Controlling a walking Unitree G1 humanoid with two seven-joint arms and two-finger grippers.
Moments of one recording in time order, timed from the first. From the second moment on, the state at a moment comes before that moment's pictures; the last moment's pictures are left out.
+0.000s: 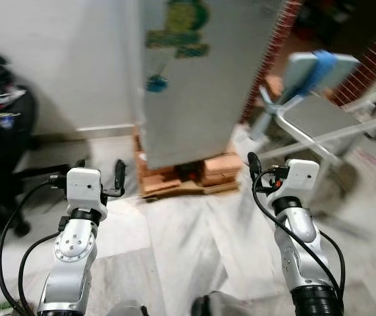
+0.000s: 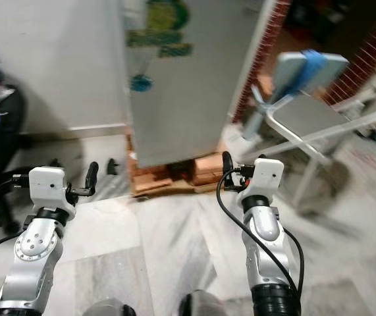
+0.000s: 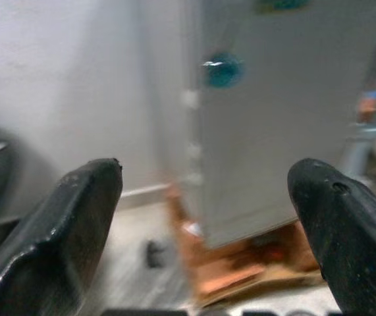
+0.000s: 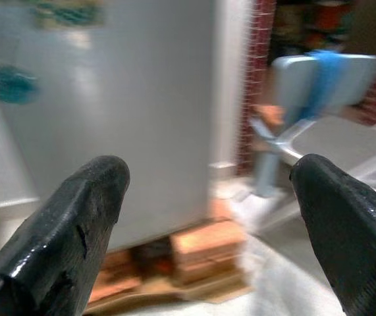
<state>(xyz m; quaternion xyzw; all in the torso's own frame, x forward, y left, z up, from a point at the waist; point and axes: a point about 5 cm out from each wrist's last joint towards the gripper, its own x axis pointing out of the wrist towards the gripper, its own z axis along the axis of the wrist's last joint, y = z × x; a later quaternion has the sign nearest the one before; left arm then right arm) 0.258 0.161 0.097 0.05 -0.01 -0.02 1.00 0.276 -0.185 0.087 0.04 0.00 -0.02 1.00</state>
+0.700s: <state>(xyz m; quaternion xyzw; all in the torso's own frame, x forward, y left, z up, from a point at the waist) 0.256 0.157 0.097 0.06 -0.01 -0.04 1.00 0.278 -0.184 0.088 0.05 0.00 -0.03 1.00</state>
